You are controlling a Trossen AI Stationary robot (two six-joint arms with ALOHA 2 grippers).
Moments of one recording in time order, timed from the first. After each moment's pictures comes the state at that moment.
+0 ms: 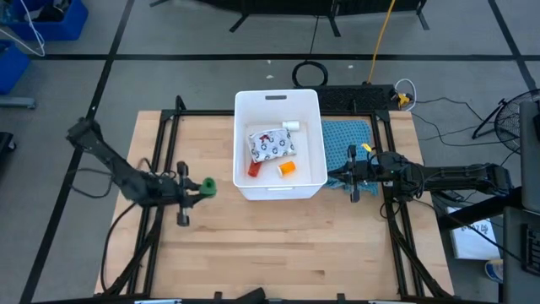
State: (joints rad) left arm -0.71 0.68 0.41 0.29 -0.83 0.07; right arm -0.14 0.54 0.14 0.33 -0.14 -0.12
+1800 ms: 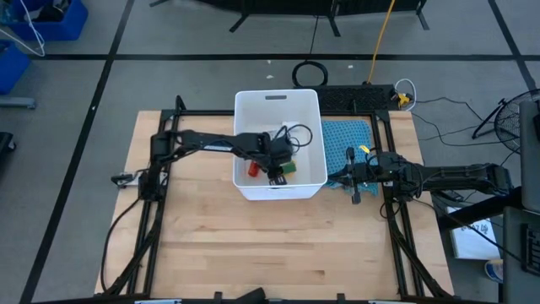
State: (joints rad) left arm 0.19 2.05 1.57 -0.66 0.10 -0.17; right arm -0.14 0.54 0.14 0.29 -0.19 -0.13
